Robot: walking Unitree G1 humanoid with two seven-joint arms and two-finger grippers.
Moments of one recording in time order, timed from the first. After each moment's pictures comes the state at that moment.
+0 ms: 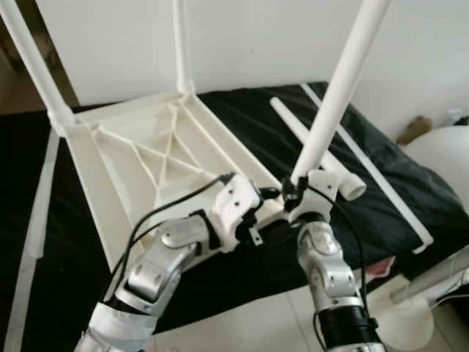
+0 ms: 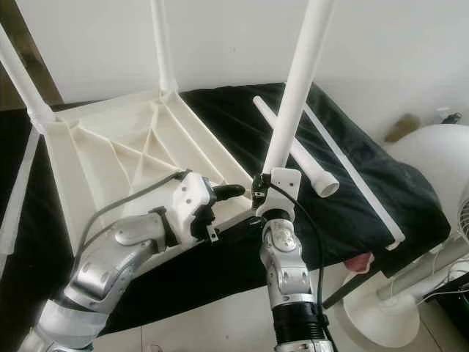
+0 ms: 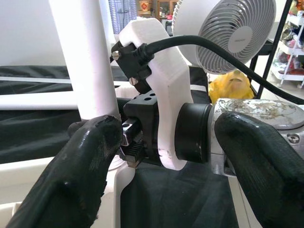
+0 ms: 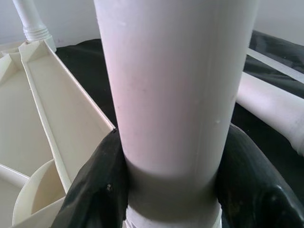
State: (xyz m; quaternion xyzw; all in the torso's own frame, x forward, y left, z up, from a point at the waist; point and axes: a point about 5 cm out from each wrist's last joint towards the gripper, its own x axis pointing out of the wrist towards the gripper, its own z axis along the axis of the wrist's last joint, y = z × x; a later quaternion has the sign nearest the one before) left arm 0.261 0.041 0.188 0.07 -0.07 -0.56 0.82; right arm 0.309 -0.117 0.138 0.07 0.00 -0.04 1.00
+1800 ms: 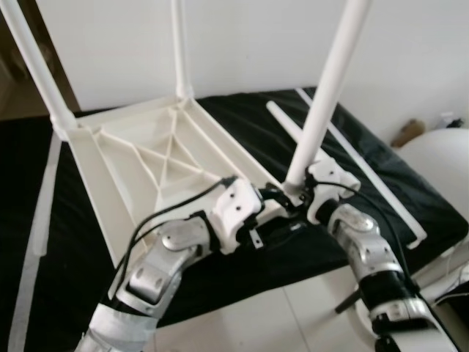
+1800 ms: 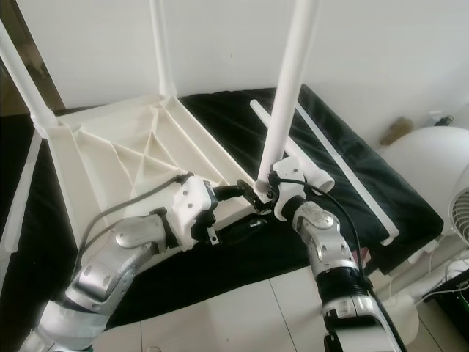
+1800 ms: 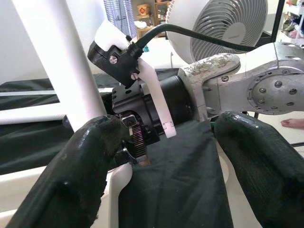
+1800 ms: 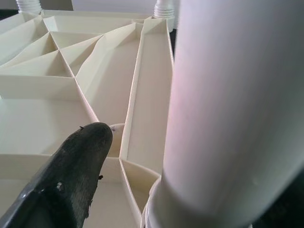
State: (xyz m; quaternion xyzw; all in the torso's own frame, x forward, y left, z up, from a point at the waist) left arm 0.261 0.041 0.186 0.09 -0.09 -0.56 0.82; right arm 0.345 -0.148 0.145 -0.06 0.00 0.29 0.96
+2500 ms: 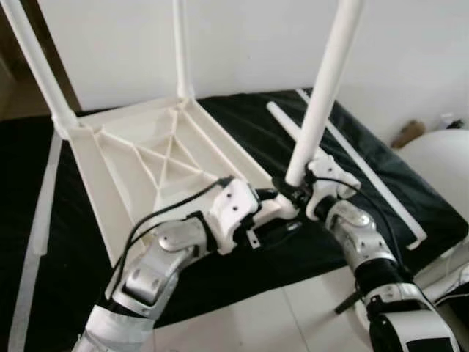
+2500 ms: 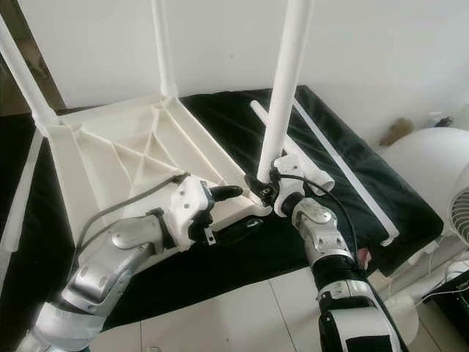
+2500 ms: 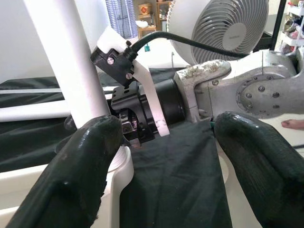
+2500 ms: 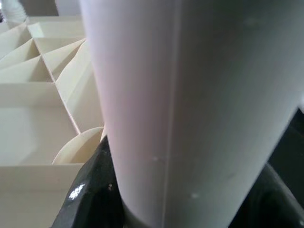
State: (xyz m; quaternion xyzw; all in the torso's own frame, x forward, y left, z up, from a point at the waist) left arm 0.260 0.045 0.186 0.09 -0.09 -0.56 0.82; right arm 0.355 -0.155 0.134 -0.02 0.01 0.24 0.97
